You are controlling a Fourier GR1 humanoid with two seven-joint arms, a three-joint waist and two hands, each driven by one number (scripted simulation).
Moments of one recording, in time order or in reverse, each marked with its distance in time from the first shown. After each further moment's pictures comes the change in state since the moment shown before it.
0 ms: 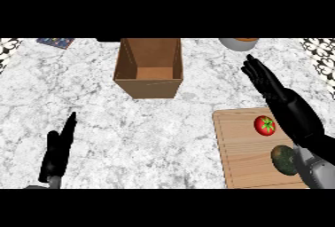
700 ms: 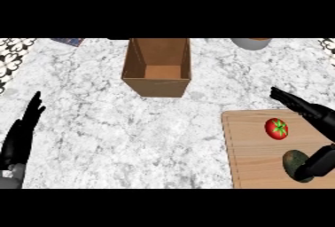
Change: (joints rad) left arm -0.048 0.185 0.081 -0.075 -0.098 0.015 -0.026; right arm 0.074 -0.275 -0.051 0.351 0.057 0.435 -0.384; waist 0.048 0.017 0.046
